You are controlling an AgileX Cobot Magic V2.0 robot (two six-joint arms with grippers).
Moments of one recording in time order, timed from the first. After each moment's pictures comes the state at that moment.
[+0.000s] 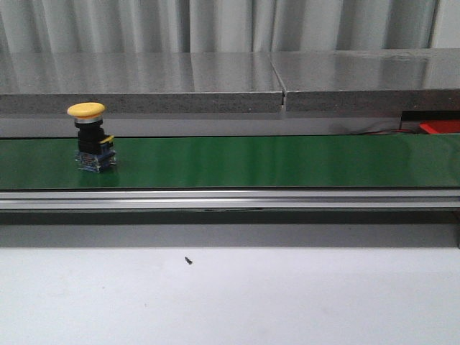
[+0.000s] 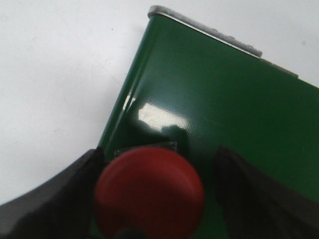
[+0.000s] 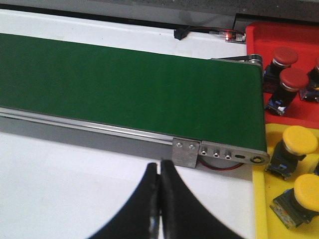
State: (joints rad) left arm 0.26 1.78 -1.37 -0.14 0.86 -0.04; right arm 0.09 0.48 -0.48 0.06 0.55 -0.05
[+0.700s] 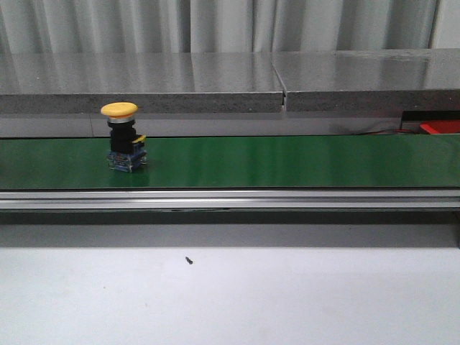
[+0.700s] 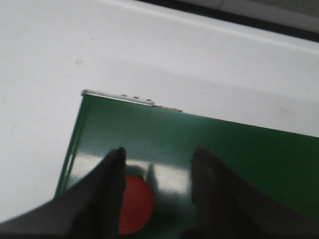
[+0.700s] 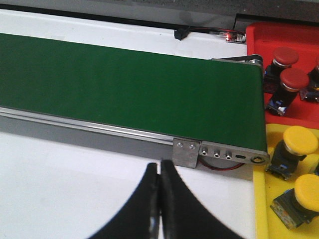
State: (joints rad) left arm 0.13 1.56 -1.37 -0.17 0.80 0.07; right arm 0.09 0.48 -0.48 0.06 0.55 -0.05
